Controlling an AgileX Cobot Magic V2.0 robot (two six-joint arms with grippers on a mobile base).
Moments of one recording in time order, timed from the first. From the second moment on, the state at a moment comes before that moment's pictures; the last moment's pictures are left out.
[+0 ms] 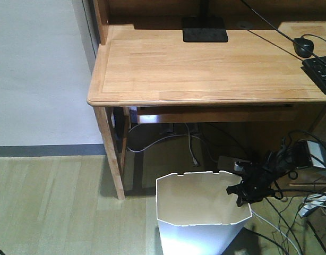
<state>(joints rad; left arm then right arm) 0.01 -0.02 0.03 0.03 0.08 0.00 -0.13 3.13 -1.85 0.40 0.58 -0.55</state>
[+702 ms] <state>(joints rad) 0.01 -0.02 0.03 0.03 0.08 0.00 -0.15 2.86 -1.43 1.17 0.35 -1.36</state>
